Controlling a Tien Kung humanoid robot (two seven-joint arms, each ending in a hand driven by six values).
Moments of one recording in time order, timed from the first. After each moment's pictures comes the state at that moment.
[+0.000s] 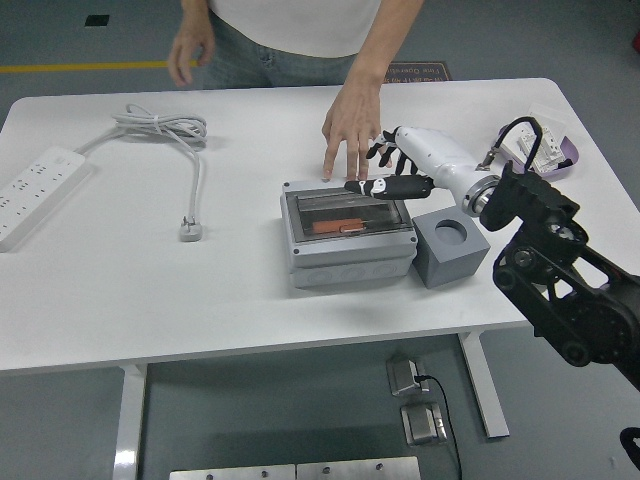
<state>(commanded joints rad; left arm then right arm) 0.09 0.13 -1.93 -0.18 1.54 -0.10 0.07 0.47 -0.31 1.10 1.46 -2.05 0.16 -0.20</state>
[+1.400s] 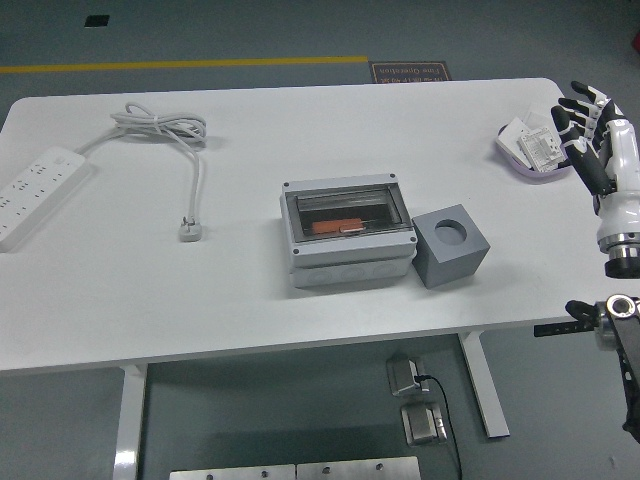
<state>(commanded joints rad) 0.11 0.11 -1.90 -0.18 1.53 -0.13 0.13 0.11 -0.17 1.61 1.43 -1.47 -0.18 0.25</state>
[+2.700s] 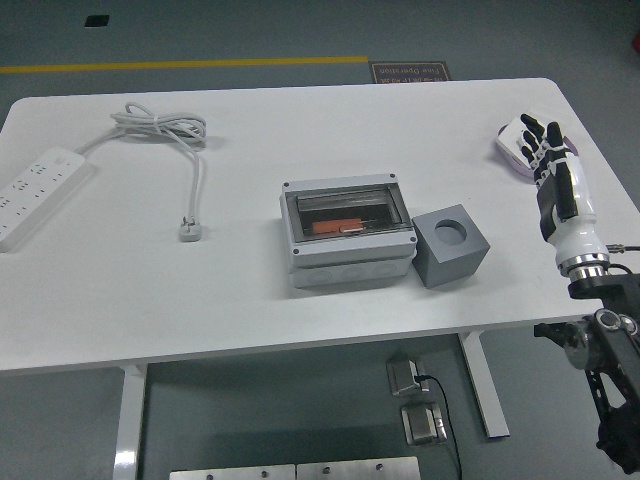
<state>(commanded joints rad) 0.12 0.16 -1.93 -0.18 1.60 -0.20 0.26 0.09 -0.18 1.46 1.39 -1.21 -0.09 0.26</state>
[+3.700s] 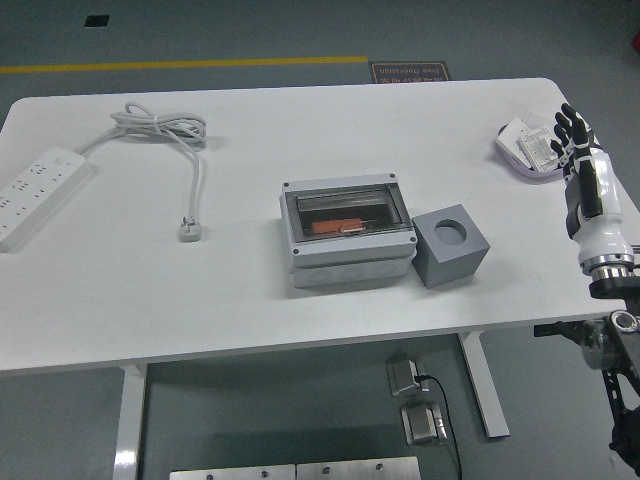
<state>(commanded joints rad) 0.13 0.13 -1.93 -0.18 1.60 -0.13 0.30 0.06 -0.16 1.58 1.41 -1.28 -0.11 0.26</state>
